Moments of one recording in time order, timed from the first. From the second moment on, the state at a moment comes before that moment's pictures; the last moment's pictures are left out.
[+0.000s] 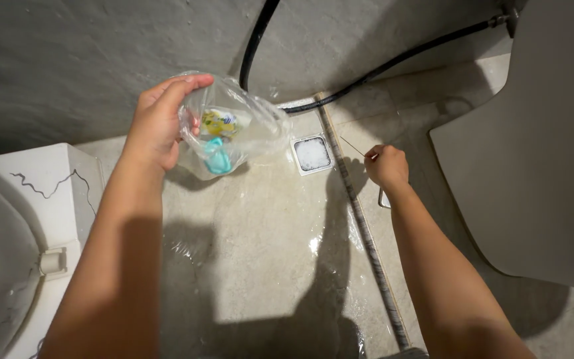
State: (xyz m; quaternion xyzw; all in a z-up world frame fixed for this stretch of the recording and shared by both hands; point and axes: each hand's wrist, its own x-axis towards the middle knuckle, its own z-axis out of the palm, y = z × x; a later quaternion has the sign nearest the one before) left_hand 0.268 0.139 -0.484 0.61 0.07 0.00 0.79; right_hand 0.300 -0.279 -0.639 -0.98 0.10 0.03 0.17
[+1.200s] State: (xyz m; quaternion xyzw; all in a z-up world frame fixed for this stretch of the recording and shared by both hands) left_hand 0.263 0.144 -0.514 0.63 0.11 -0.06 0.77; right_hand 0.312 -0.236 -0.687 -0.98 -0.01 -0.05 0.19
